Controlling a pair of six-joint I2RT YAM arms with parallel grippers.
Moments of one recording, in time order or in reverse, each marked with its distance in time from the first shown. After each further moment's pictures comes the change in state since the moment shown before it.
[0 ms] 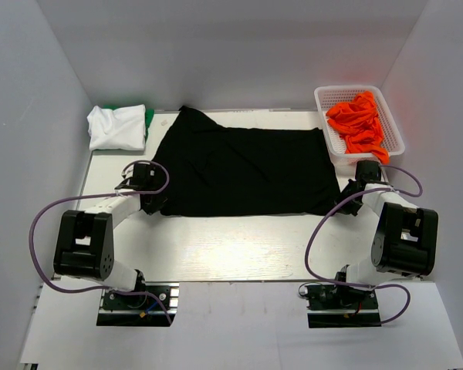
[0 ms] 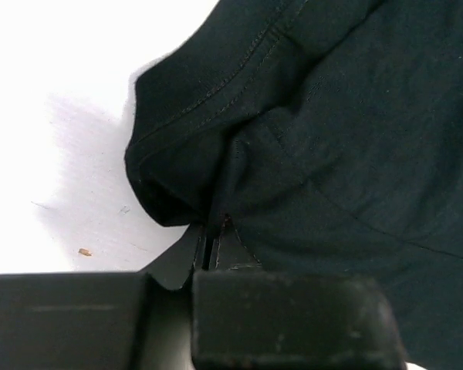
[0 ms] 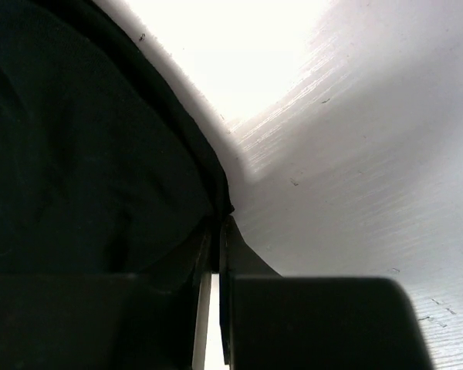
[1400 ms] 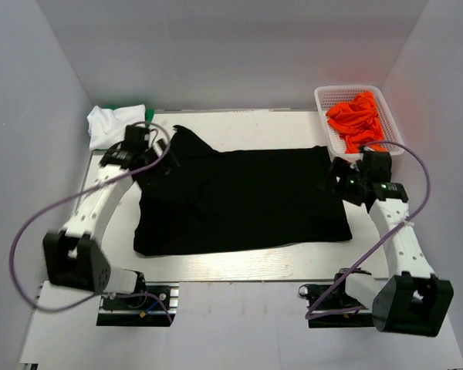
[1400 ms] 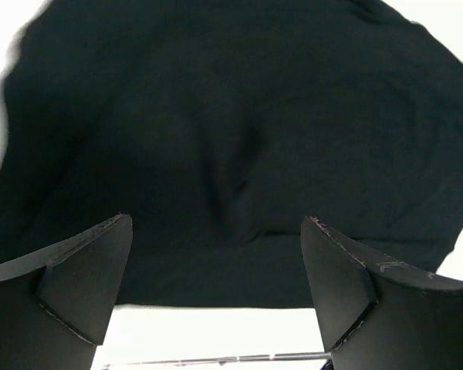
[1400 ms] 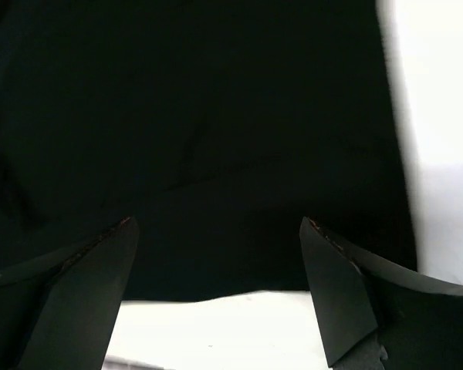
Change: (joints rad) left arm -0.045 -0.152 0.464 -0.500 0.150 0.067; right arm 0.096 -0.436 0.124 -0.254 -0.159 -0.137
